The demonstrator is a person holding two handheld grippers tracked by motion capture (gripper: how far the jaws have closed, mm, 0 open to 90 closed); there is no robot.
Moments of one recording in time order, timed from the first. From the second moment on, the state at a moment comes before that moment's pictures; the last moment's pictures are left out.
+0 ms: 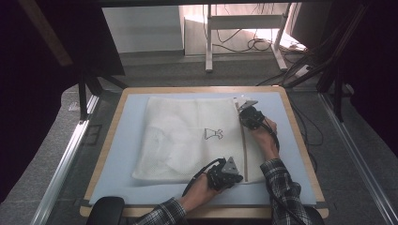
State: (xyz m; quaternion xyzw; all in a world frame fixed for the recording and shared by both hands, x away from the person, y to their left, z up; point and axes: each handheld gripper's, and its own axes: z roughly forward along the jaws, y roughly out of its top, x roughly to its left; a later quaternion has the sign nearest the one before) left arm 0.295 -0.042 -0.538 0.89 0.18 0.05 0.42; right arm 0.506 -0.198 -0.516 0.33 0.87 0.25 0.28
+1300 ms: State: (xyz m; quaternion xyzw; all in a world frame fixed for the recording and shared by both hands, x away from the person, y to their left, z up) left arm 0.297 -0.041 -0.538 0.89 0.18 0.05 0.42; right arm 0.556 -0.196 -0.518 0.36 0.85 0.28 0.27
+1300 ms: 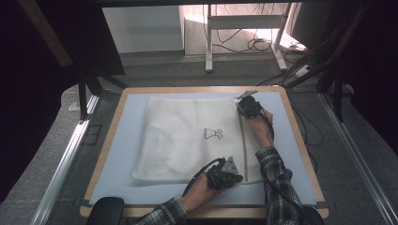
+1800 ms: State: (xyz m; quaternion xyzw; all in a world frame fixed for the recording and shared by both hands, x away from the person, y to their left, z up) left arm 0.297 -0.041 -0.538 0.89 0.18 0.04 0.42; right arm 0.565 -0.193 -0.519 0.36 0.85 0.28 0.28
